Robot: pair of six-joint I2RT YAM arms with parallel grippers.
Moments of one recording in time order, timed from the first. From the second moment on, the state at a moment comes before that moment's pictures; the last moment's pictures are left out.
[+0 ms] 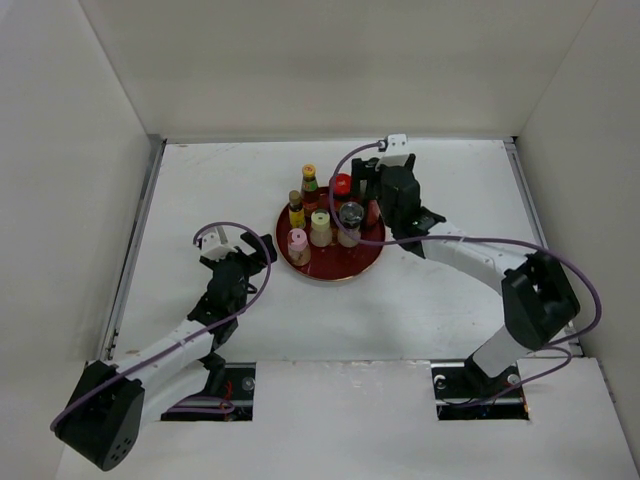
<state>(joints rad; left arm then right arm) -0.50 0.89 0.18 0.56 -0.52 -0.67 0.62 1.60 1.11 0.37 0.47 0.12</state>
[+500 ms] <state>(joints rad) -0.49 0.89 0.21 0.43 -0.57 -0.70 0.69 1.16 0.77 0.44 0.68 0.23</state>
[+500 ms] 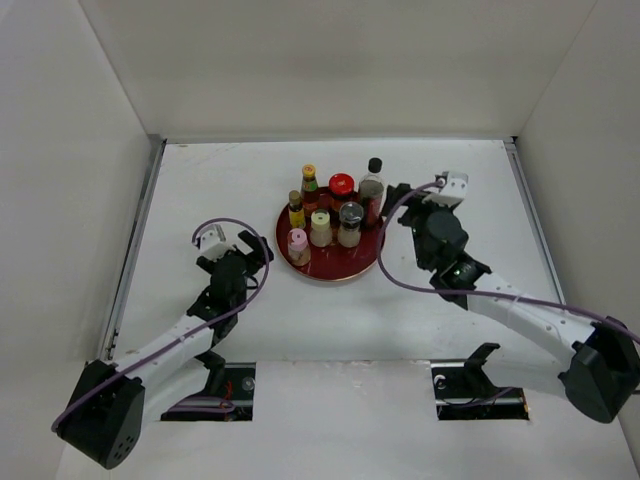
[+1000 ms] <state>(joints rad) -0.49 1.00 0.37 0.18 -0.57 -0.76 0.66 1.04 0.54 0.22 0.67 0.48</state>
